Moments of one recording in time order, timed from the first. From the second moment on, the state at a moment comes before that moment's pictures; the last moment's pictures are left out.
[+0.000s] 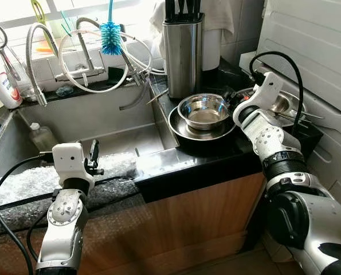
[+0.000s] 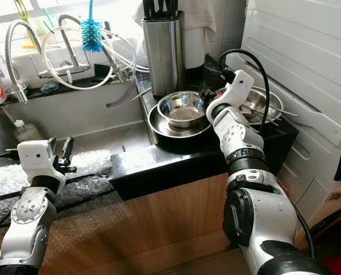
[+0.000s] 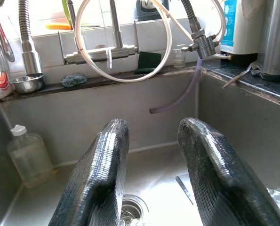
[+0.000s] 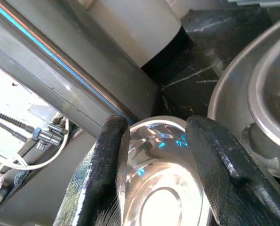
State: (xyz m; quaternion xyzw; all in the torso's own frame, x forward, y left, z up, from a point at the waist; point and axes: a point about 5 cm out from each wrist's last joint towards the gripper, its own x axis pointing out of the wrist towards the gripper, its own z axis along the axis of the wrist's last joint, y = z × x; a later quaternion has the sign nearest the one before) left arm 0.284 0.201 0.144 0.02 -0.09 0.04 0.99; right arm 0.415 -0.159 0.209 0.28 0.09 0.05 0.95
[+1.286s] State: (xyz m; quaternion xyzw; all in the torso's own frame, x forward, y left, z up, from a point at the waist) left arm 0.285 0.199 0.142 0.02 -0.08 0.03 1.00; right arm 0.415 -0.164 0.197 0.28 0.12 0.01 0.95
